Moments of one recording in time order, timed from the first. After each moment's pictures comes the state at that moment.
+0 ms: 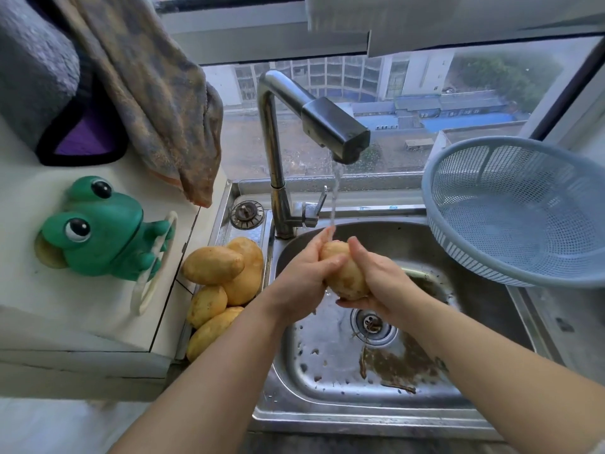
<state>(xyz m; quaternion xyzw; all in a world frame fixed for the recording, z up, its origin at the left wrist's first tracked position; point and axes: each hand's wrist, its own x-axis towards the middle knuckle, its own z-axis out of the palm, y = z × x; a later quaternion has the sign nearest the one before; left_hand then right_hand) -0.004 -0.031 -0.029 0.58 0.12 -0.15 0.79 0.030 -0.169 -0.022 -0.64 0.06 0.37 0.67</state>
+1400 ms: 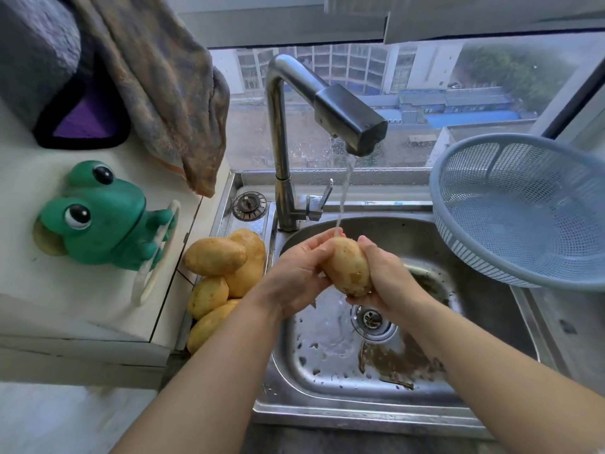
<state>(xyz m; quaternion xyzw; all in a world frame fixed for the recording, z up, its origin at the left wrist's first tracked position) -0.007 -0.024 -0.018 0.46 0.19 -0.15 0.86 0.029 -0.164 -0.025 -0.68 0.07 0.33 0.65</state>
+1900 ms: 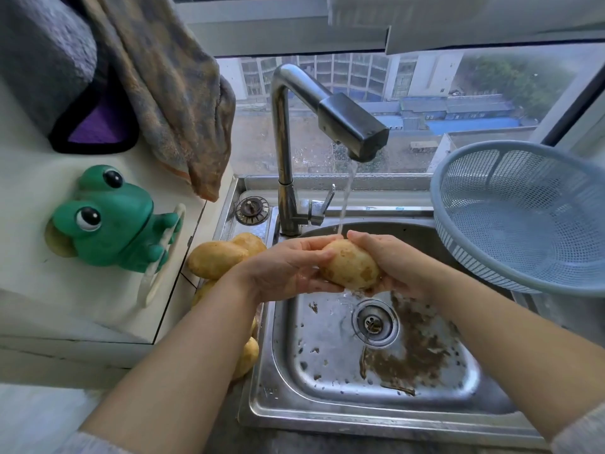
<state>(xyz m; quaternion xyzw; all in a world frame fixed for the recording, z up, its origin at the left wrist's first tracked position) -0.001 0.012 -0.003 0.51 0.08 -0.31 0.80 0.062 -0.171 -0.004 -0.73 -0.06 0.40 0.54</state>
